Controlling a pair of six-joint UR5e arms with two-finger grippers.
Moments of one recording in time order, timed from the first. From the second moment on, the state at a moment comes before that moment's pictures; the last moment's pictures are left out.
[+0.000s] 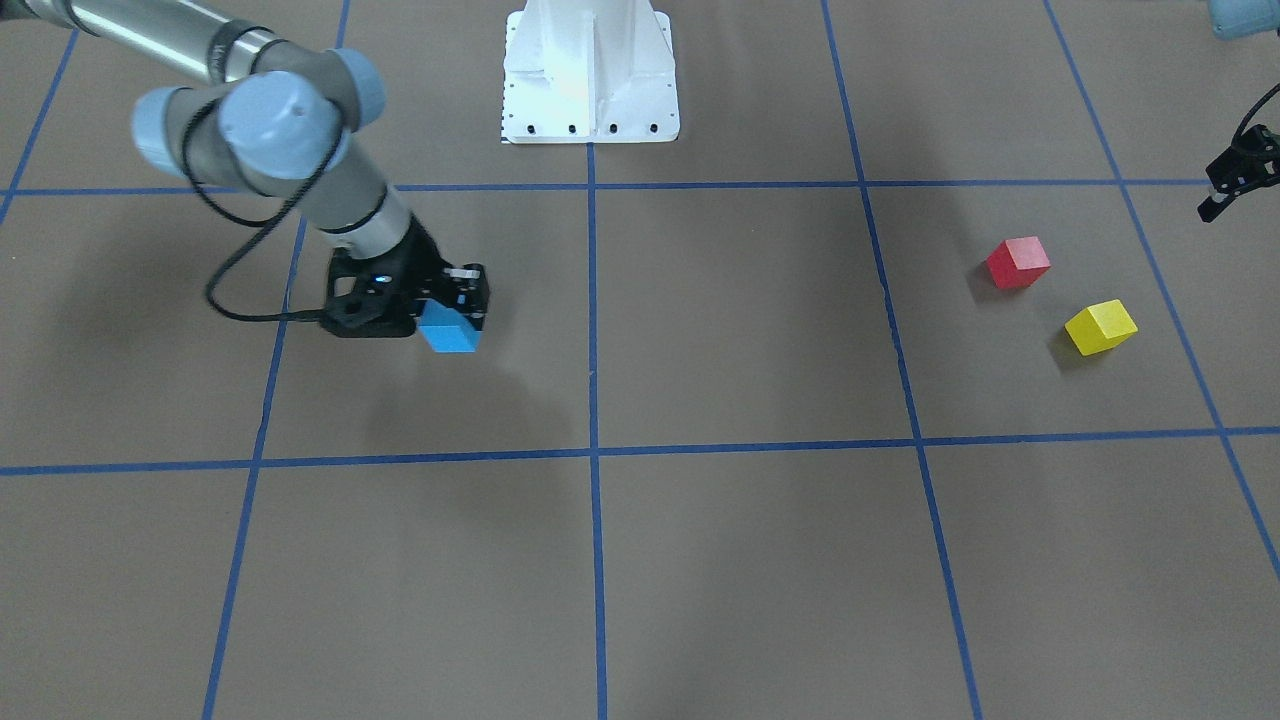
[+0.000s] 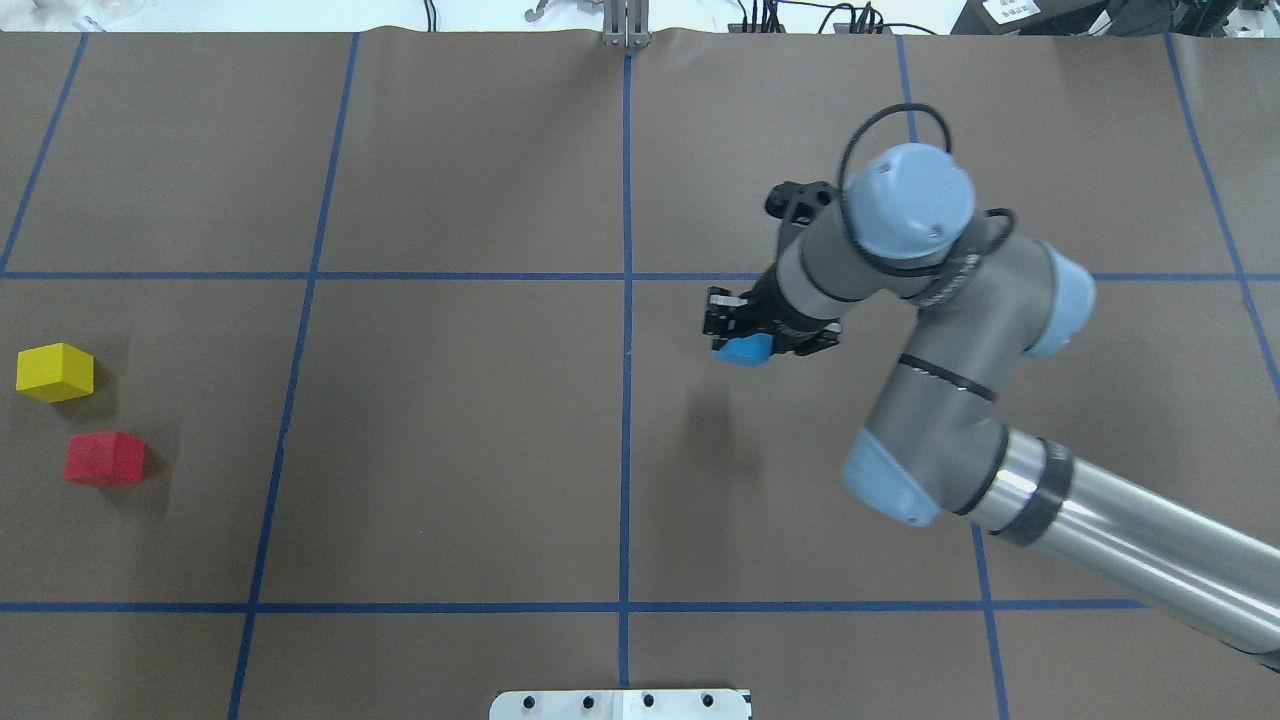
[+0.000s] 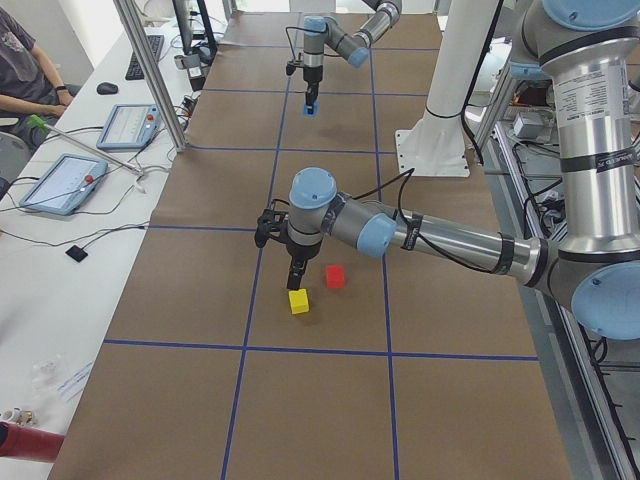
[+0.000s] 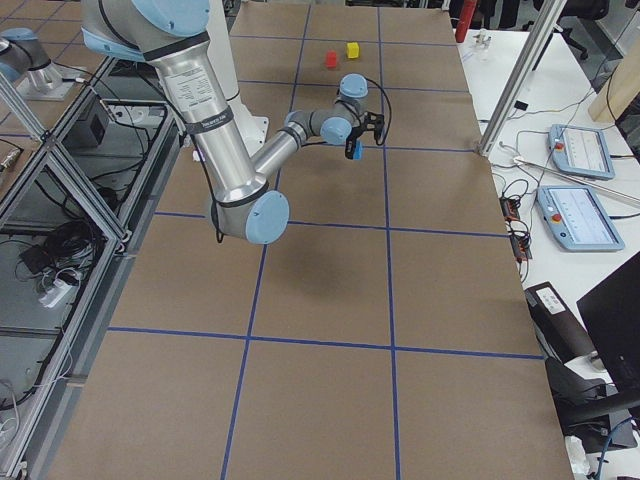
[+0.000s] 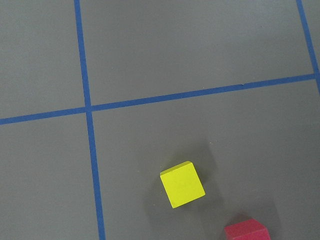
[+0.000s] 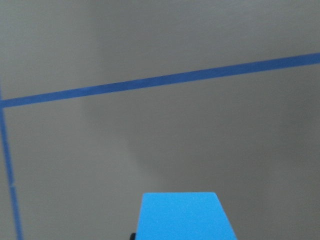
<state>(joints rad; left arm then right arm) -1.37 -1.38 -1.97 -1.80 -2.32 -0.28 0.61 -0.95 1.62 -1.32 2.00 1.38</state>
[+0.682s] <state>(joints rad) -1.37 -1.38 -1.96 -1.80 -2.32 -0.32 0.54 -0.67 1.31 -1.37 1.90 1.33</state>
